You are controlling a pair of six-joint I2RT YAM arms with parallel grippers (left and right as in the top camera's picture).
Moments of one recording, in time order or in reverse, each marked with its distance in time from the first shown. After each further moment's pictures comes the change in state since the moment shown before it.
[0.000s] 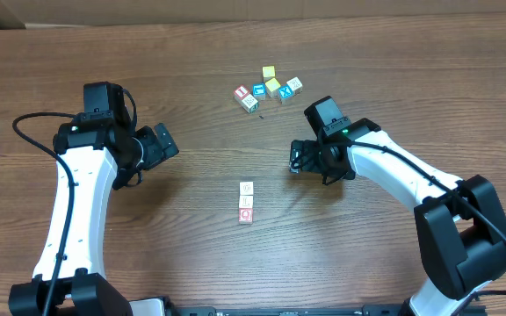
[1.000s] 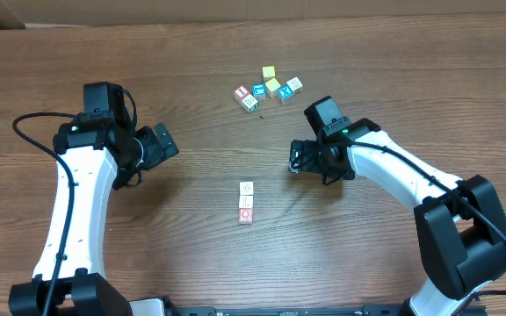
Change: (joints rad) left arm 0.000 0.000 0.000 0.000 0.000 0.000; right arm 0.000 0.000 0.000 0.000 -0.006 -0.001
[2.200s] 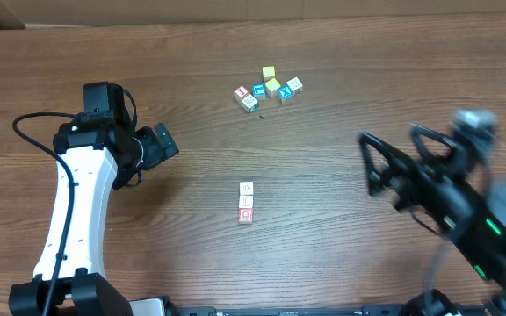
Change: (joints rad) left arm 0.000 0.000 0.000 0.000 -0.001 0.000; right arm -0.011 -1.135 0.002 -0.016 0.090 -0.093
